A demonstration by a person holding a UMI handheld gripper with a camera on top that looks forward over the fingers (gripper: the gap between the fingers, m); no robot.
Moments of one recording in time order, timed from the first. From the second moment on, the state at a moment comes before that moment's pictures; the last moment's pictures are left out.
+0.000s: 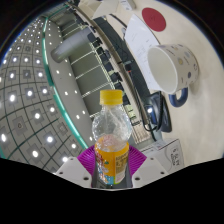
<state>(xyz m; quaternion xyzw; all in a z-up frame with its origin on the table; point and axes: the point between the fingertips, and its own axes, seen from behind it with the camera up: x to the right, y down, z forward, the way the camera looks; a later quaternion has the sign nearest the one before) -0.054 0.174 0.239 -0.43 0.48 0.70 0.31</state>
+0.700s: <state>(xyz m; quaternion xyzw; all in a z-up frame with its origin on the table) -0.016 0.194 0.227 -0.60 0.37 0.59 0.39</state>
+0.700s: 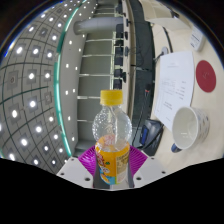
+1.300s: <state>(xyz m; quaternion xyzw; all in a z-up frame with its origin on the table) 0.203 0.221 0.129 -0.80 -0.01 0.00 0.60</state>
